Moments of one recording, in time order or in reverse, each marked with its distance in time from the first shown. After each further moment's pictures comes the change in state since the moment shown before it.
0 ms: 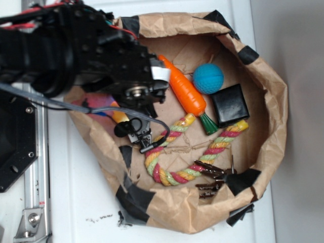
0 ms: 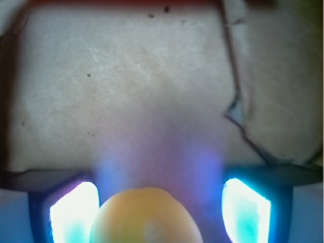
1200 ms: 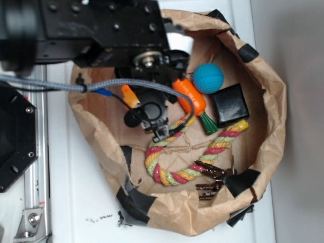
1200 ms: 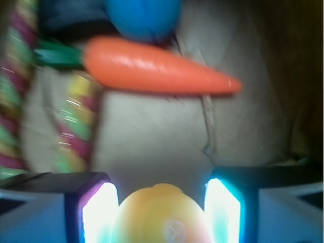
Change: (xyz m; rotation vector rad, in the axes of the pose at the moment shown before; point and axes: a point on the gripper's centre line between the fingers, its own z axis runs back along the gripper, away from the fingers) arm 0.017 -0.011 0.086 -0.065 -0.129 -0.041
